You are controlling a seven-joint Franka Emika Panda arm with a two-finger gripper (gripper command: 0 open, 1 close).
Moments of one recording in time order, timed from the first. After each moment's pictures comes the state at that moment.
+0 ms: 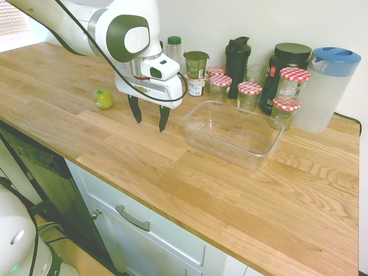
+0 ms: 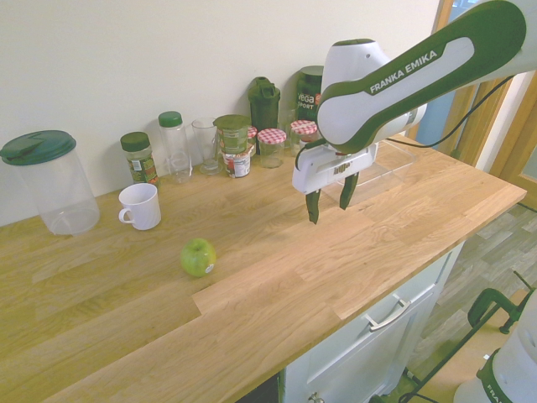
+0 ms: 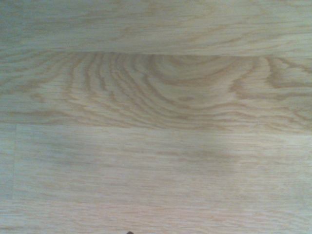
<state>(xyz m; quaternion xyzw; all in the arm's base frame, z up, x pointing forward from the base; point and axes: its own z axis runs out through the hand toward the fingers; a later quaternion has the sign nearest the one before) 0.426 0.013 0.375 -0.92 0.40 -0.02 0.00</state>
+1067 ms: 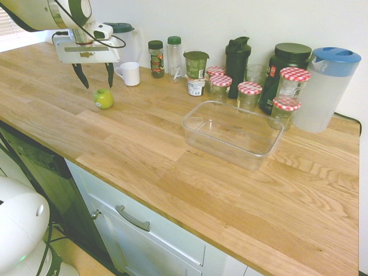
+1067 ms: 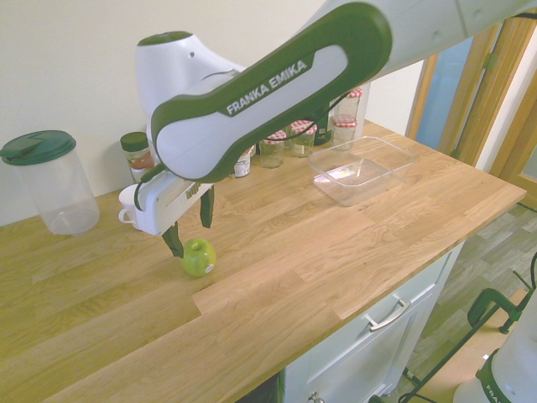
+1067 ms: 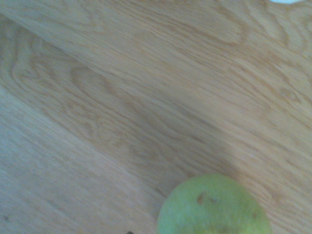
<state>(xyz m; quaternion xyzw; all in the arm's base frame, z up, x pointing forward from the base) 0.496 0.301 0.401 -0.99 0.12 -0.05 0.00</state>
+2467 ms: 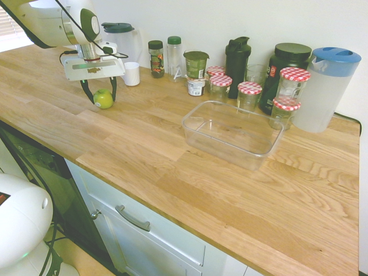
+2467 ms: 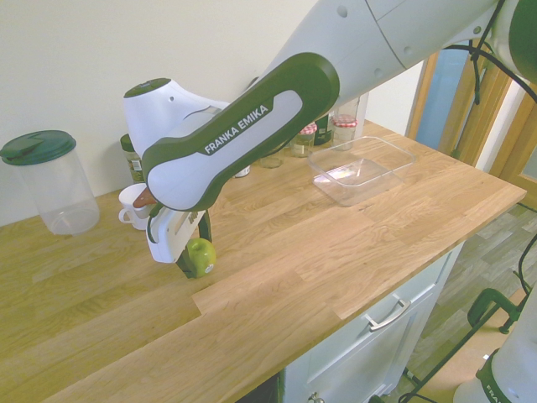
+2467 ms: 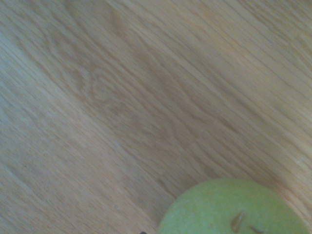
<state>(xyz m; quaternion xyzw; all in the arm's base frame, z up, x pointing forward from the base) 0.508 0.305 0.348 -1.00 0.04 -0.01 -0.04</state>
